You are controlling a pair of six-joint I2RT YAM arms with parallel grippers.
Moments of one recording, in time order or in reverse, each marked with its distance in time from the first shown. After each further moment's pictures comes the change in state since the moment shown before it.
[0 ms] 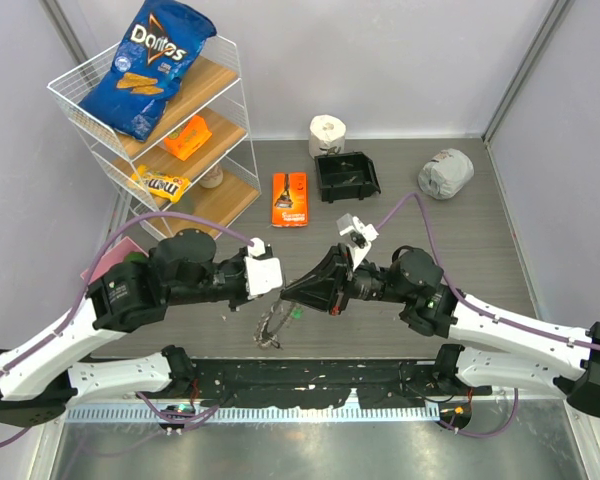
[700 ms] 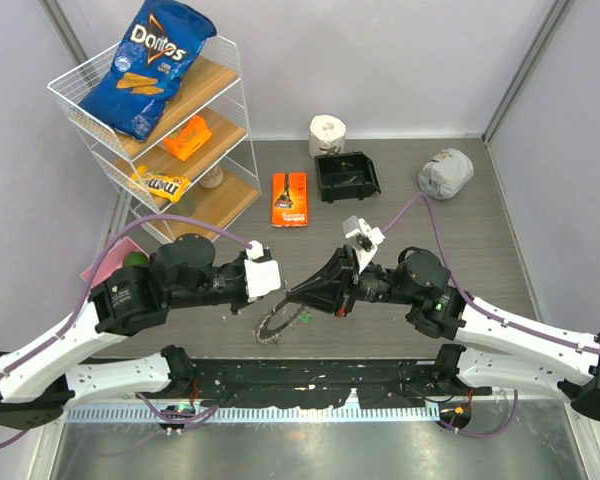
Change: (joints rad) left arm -0.002 -0.027 -0.047 0.042 0.014 -0.021; right arm -0.006 -0.038 0.000 -0.042 -0.006 -0.023
